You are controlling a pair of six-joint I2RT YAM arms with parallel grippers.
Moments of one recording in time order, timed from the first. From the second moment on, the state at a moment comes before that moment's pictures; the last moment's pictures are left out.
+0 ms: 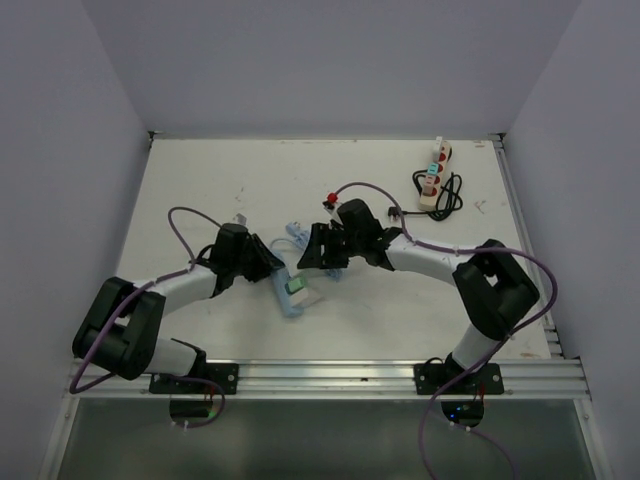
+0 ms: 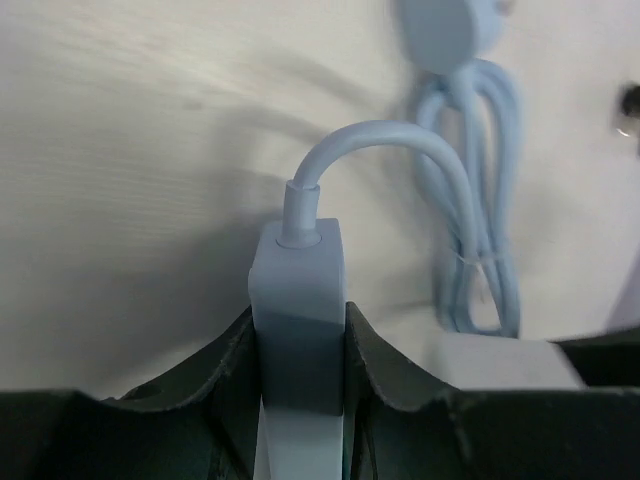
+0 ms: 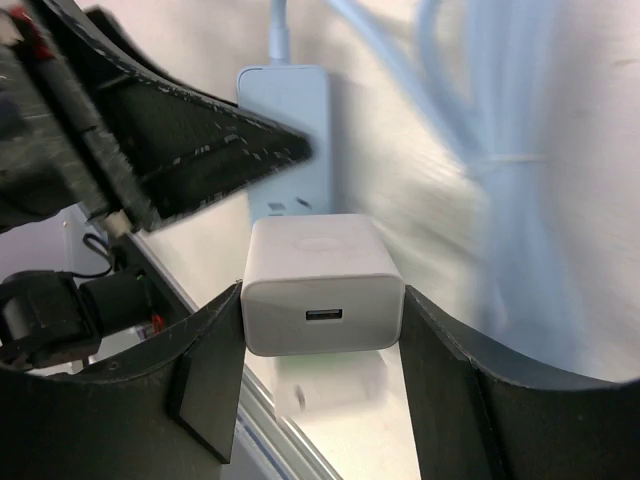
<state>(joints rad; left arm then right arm) -0.37 1.39 0.51 0.11 0.21 -0.96 0.72 1.70 0.99 -0.02 -0.38 0.72</state>
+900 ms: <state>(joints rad) -0.33 1.39 0.53 0.00 0.08 -0.89 0.51 1.42 1.04 -0.28 -0.27 0.58</state>
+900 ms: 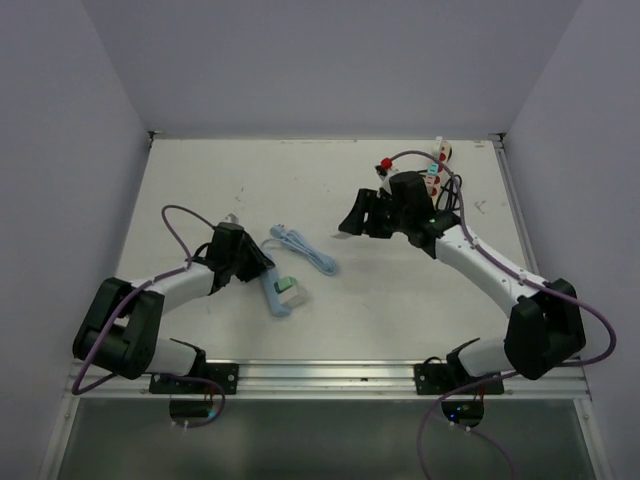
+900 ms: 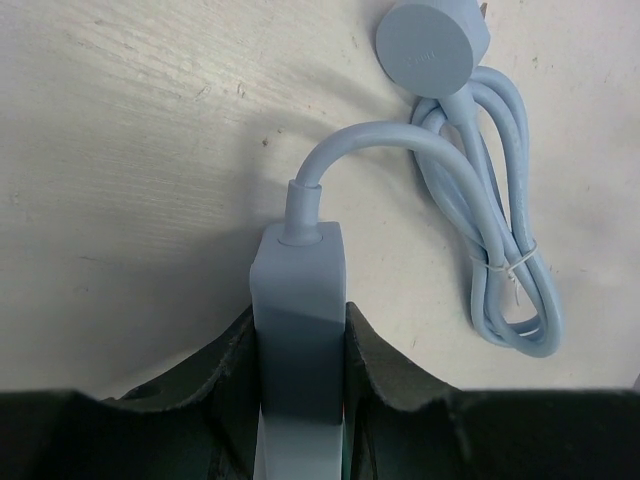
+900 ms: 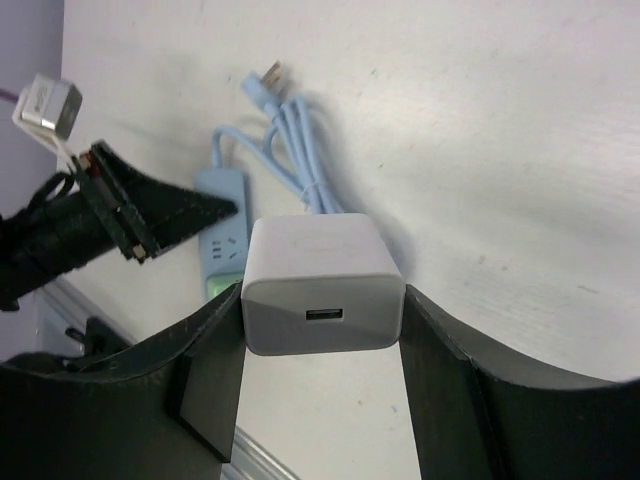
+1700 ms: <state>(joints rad) -0.32 1.35 0.49 0.00 0.13 -0.85 0.34 1.57 0.84 -0.08 -0.13 0.68</state>
